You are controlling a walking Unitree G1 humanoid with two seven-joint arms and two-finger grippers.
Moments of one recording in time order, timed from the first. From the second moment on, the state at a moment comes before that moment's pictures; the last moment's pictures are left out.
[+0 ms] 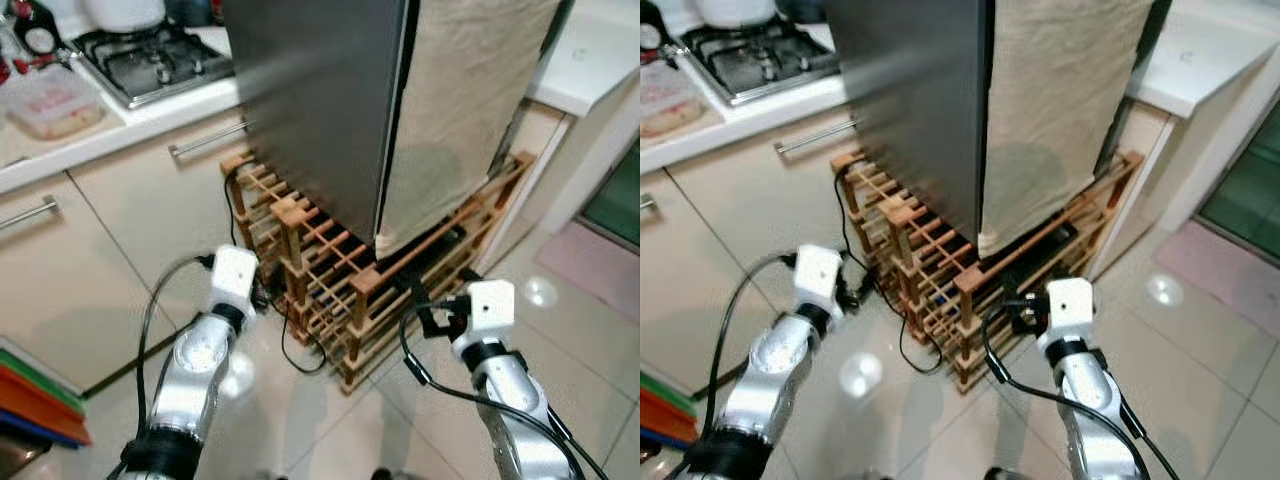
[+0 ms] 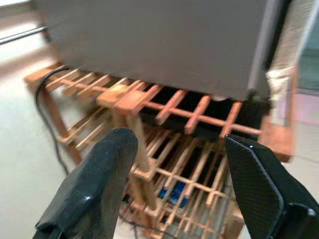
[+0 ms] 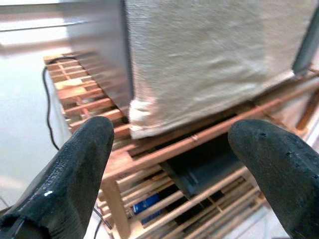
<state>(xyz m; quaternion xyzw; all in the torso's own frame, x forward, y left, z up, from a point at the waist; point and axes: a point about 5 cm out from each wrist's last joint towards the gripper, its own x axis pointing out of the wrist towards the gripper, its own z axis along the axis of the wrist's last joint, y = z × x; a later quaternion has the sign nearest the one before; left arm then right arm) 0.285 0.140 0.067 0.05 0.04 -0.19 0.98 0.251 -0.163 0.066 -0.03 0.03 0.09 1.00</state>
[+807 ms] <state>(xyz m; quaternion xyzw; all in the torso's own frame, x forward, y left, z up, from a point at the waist) 0.314 0.122 0.102 -0.02 -0.01 -0.14 0.99 0.258 -0.169 0.068 -0.02 0.03 0.06 1.00</state>
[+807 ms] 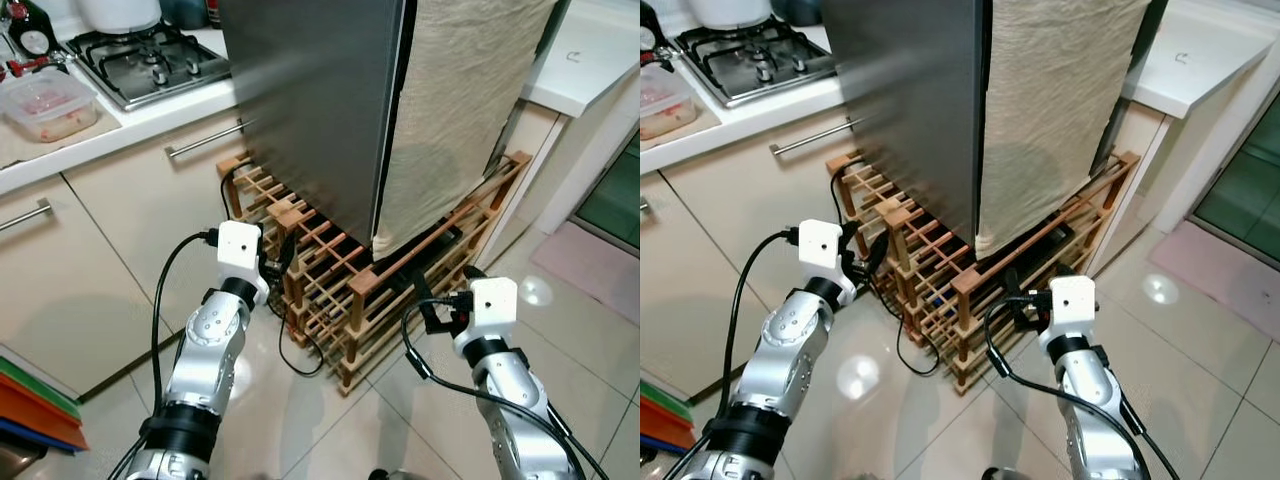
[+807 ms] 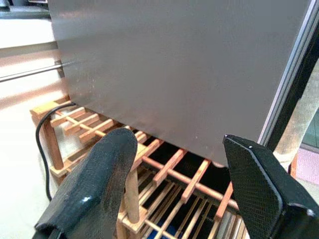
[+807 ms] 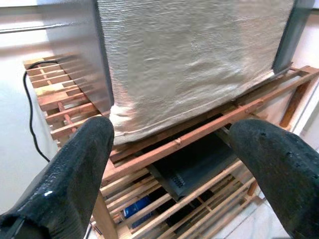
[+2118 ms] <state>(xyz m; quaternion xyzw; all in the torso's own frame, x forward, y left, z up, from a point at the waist) 0.323 0.116 0.107 -0.02 -0.01 -0.13 0.99 0.272 -0.174 0.062 -0.04 0.04 0.08 1.00</state>
